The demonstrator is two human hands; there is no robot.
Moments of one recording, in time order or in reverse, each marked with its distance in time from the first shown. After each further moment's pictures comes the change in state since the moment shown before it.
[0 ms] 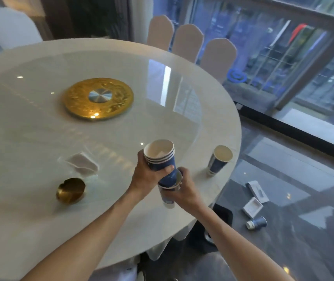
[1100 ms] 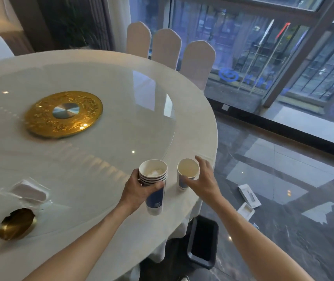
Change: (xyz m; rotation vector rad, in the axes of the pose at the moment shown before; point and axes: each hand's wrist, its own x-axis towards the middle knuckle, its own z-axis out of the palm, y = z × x) left_hand 0.046 -0.011 0.135 0.216 -0.056 -0.151; right_hand 0.083 0.086 -0.194 -0.163 0.217 -0.007
